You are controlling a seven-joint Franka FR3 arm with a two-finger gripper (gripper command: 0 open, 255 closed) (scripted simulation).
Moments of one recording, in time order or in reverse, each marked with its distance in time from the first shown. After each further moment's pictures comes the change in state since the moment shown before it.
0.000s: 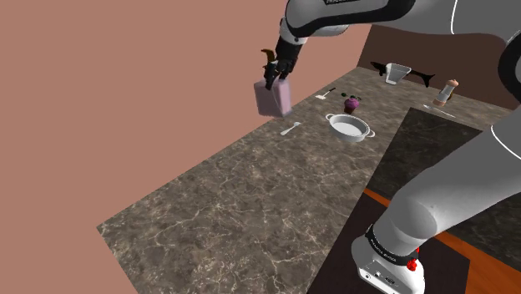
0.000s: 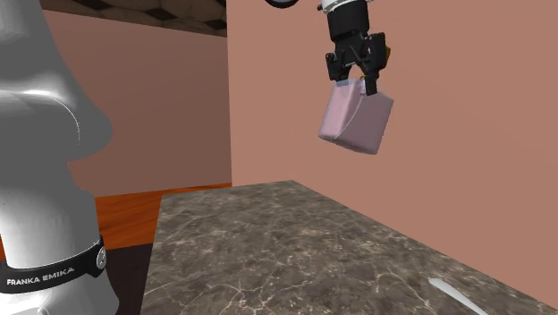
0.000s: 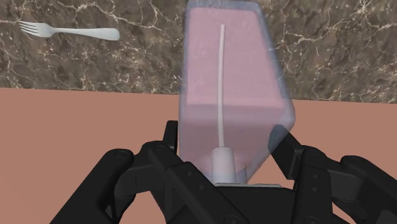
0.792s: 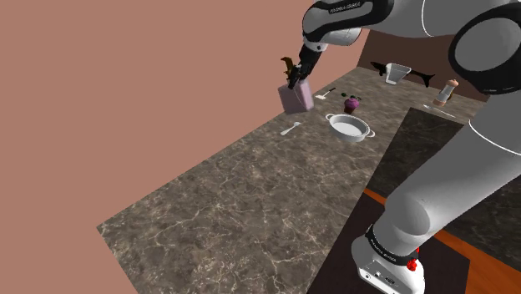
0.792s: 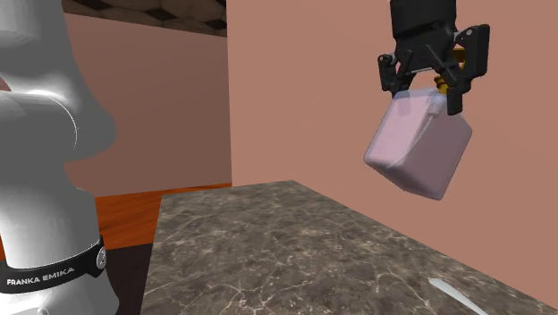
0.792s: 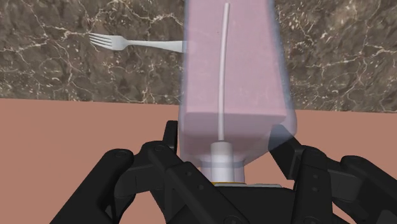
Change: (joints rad) arm -0.105 0.155 -0.164 0.064 0.049 0.063 -0.298
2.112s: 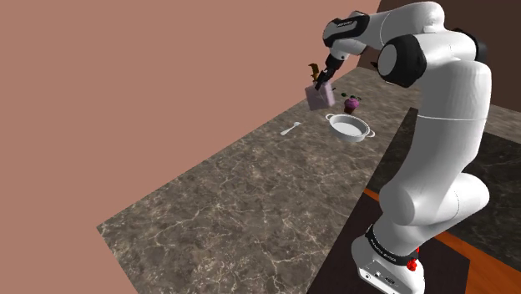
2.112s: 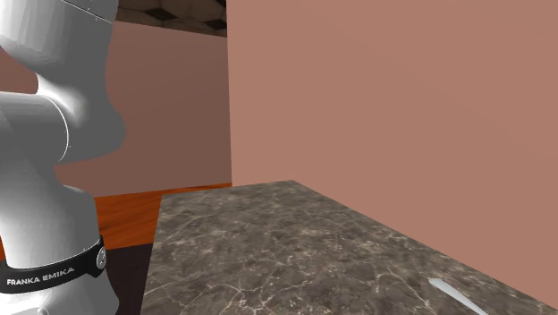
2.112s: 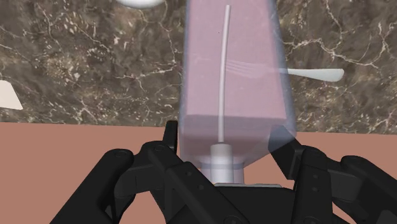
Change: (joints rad) arm -0.248 0.503 -0.133 0.500 0.174 -0.075 -0.421
